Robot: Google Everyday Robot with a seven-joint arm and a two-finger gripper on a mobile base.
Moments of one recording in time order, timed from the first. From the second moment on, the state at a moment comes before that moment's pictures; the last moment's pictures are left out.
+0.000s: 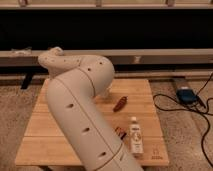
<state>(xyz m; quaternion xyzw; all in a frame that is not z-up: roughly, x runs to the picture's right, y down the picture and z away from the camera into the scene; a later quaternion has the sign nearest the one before) -0.267 0.019 0.912 -0.31 0.15 0.45 0.82</state>
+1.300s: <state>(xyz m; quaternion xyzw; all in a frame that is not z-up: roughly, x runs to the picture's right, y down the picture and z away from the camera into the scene) -0.239 0.050 0.947 -0.33 0.20 0.45 0.81</state>
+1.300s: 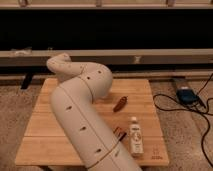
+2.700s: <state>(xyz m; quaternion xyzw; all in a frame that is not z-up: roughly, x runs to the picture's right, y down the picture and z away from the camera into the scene) -0.250 0.162 0.842 -0.36 0.10 0.21 0.91</state>
